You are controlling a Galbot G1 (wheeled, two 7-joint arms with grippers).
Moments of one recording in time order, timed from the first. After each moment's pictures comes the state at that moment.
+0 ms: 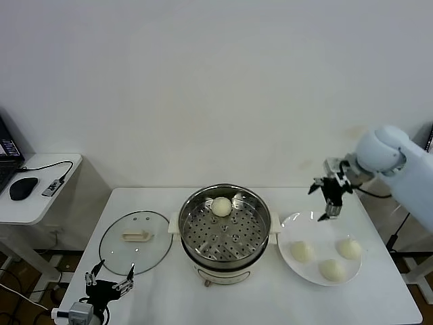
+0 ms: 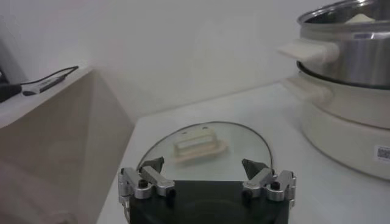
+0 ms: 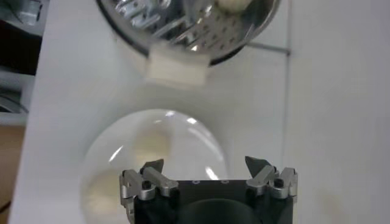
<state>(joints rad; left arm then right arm) 1.68 -1.45 -0.80 -2.07 0.06 0.26 0.23 -0.03 0.54 -0.52 1.56 -0.15 -0.39 -1.38</state>
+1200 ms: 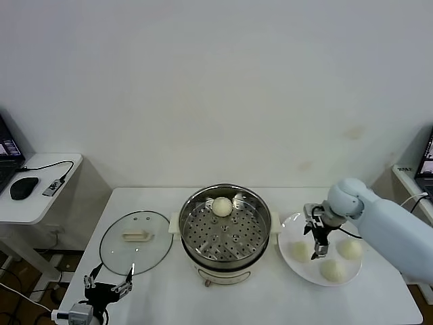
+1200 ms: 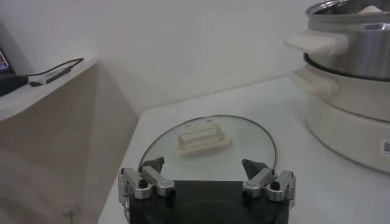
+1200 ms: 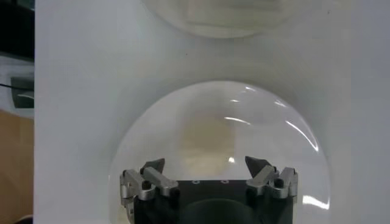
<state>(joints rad) 1.67 -1.46 -0.80 -2.05 0.07 0.26 0.23 -0.26 0.73 -0.47 1.38 -0.33 -0.38 -1.34</state>
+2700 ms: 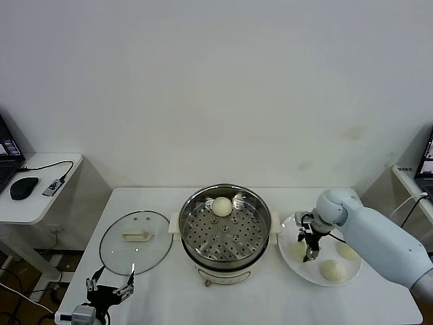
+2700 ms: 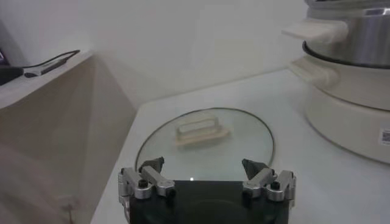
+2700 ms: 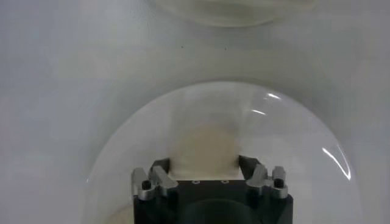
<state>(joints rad) 1.68 -1.46 -0.80 -2.04 0.09 0.26 0.23 -0.28 0.77 -0.46 1.32 -0.35 -0.36 -1.32</state>
